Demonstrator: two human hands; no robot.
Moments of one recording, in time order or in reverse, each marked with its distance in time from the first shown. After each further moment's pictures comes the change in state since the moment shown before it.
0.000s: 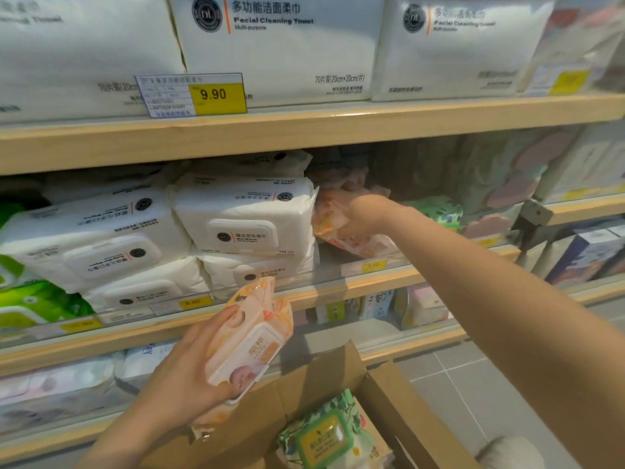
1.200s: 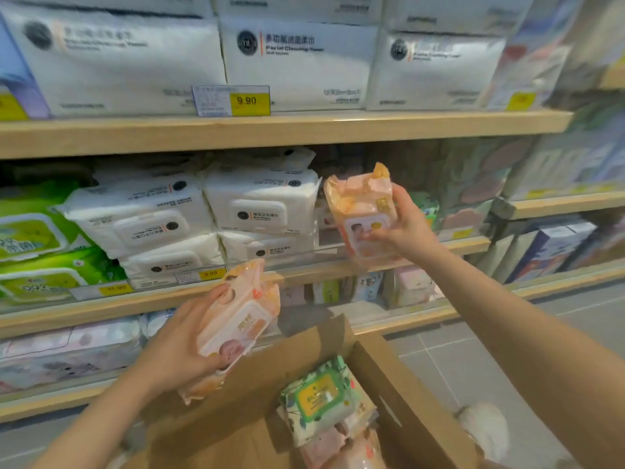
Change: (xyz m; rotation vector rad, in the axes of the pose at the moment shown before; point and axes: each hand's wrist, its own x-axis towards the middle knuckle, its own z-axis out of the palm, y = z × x) left_hand -0.050 -0.005 -0.026 0.064 0.036 0.012; right_hand -0.123 0.012 0.024 0.881 0.494 -0.091
